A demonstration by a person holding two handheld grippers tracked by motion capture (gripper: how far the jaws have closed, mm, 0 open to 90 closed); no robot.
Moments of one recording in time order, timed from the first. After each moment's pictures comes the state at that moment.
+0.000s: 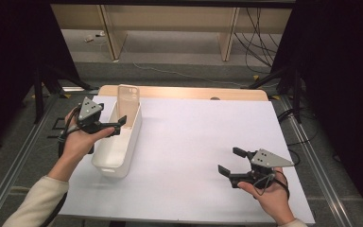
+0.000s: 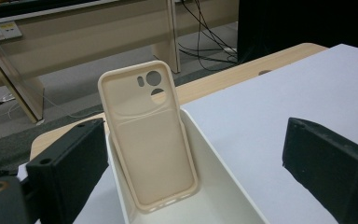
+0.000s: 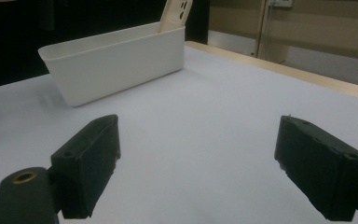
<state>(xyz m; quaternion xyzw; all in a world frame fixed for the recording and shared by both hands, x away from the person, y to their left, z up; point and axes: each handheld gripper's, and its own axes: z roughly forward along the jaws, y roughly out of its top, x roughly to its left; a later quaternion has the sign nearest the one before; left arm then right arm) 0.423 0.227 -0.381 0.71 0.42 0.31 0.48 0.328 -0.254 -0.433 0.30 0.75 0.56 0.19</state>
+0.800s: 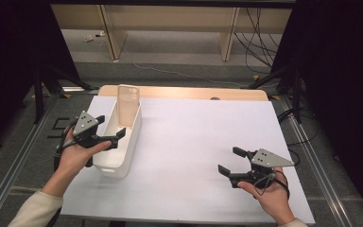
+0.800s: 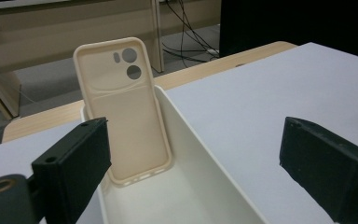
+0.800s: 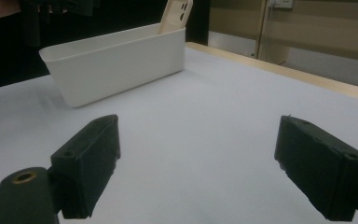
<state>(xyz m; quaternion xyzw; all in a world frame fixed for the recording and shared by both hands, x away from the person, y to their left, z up) 0.392 0.232 -0.400 0.71 0.41 0.28 0.51 0.328 -0.254 -0.432 0.30 0.75 0.56 0.19</state>
